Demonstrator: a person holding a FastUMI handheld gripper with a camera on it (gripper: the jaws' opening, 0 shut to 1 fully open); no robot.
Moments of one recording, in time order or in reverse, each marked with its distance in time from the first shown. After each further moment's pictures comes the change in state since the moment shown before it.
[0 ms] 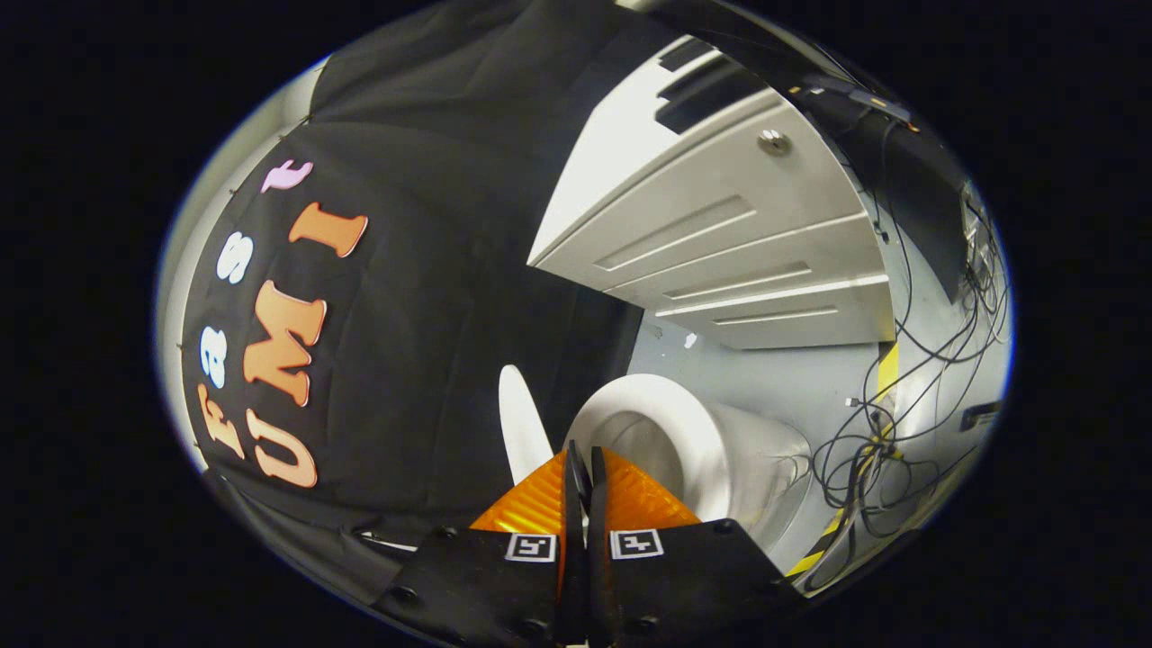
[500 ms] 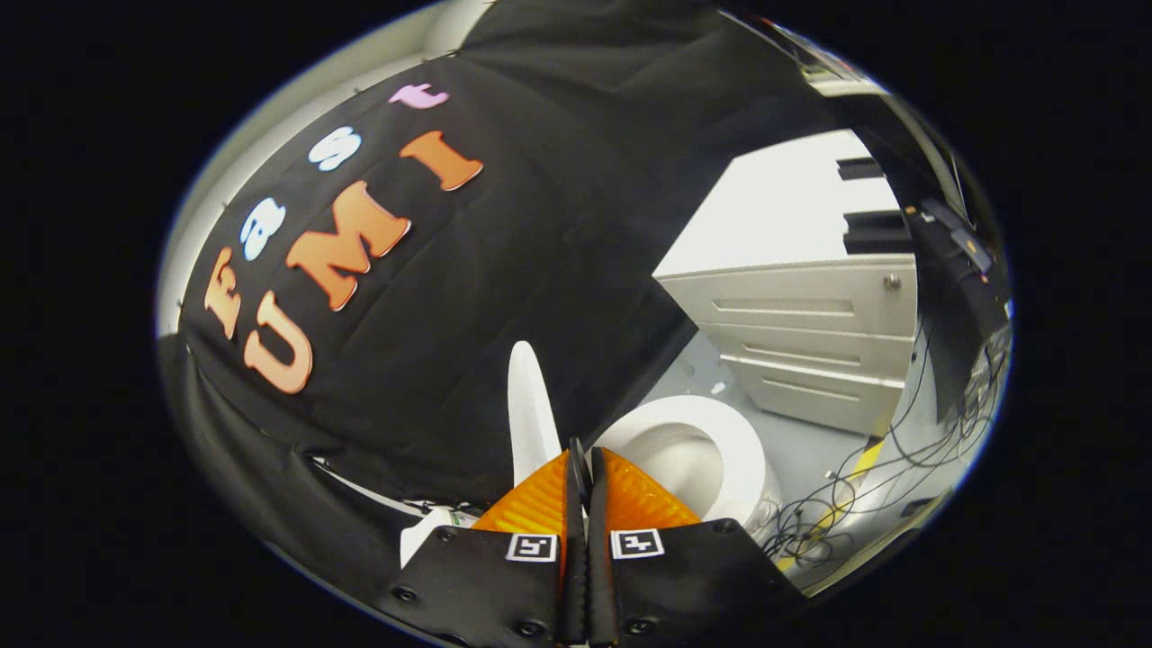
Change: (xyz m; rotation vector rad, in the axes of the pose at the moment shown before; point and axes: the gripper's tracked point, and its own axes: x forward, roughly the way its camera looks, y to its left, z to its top) arm -0.058 0.129 -0.039 -0.416 -0.070 0.061
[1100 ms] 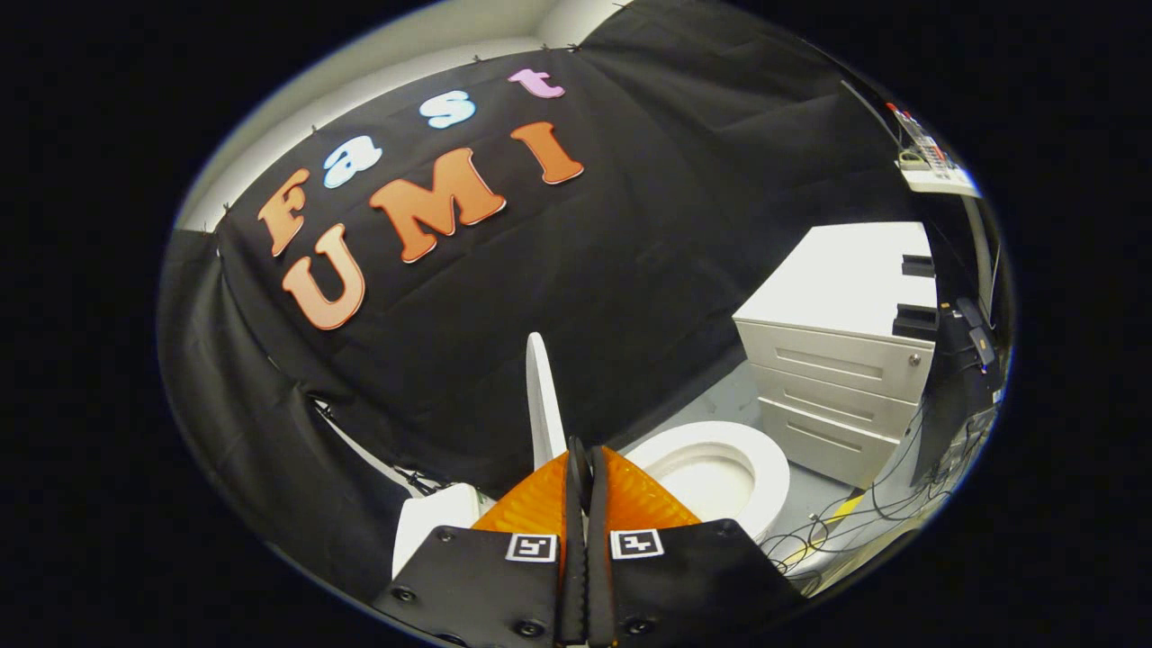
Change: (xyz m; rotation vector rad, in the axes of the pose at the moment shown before) arm -0.052 0.125 -0.028 -0.243 -0.050 0.080
